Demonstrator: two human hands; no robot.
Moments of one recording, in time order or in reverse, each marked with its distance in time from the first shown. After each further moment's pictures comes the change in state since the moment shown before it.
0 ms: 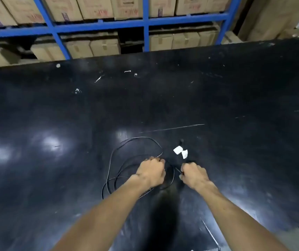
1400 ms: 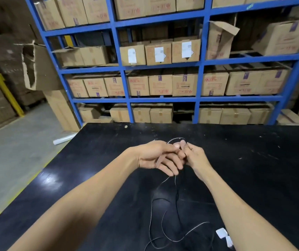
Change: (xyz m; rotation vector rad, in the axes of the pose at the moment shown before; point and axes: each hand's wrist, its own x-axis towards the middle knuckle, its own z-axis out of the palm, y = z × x) left_hand -0.070 -0.113 -0.288 -1.450 -0.163 0.039; right_hand 0.024 -0.155 -0.252 1.314 0.110 -0.742
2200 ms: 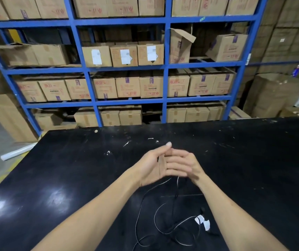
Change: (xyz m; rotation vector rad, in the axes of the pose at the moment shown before) left_hand 0.016 -0.029 0.045 -0.294 -0.260 0.277; right_hand -0.047 0.000 -0.020 -0.066 0.144 0.080
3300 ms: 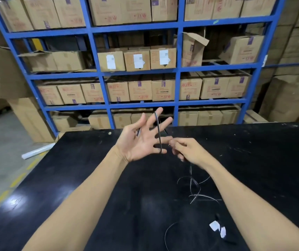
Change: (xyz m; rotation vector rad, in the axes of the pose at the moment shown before) left_hand -0.047 0.075 -0.056 -0.134 -0.019 0.152; right_hand 0.019 -0.058 0.021 -0.279 -0.181 -0.207
